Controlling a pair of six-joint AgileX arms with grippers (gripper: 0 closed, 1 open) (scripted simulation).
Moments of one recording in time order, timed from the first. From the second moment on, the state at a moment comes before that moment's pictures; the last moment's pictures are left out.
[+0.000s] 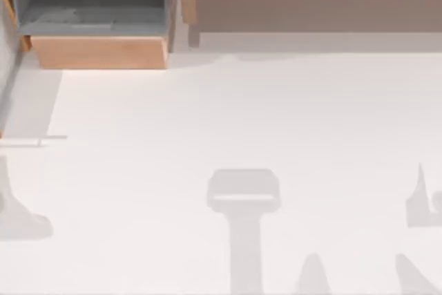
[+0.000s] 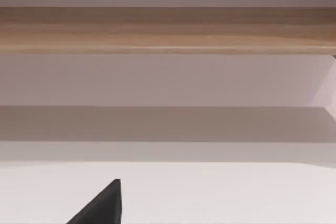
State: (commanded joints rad) left arm 0.67 1.96 0.40 1.51 0.71 1.54; right arm 0.00 0.00 0.00 0.00 0.00 0.00
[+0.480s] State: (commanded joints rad) left arm 0.71 1.99 0.44 1.54 0.76 1.59; right arm 0.00 0.00 0.00 0.00 0.00 0.00
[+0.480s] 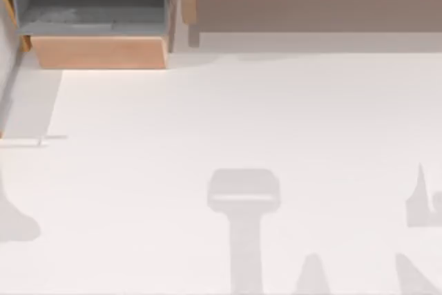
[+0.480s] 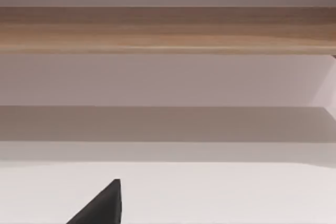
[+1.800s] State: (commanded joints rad) left arm 0.66 2.02 0.52 1.49 0.70 1.59; right arm 0.00 0.00 0.00 0.00 0.00 0.00
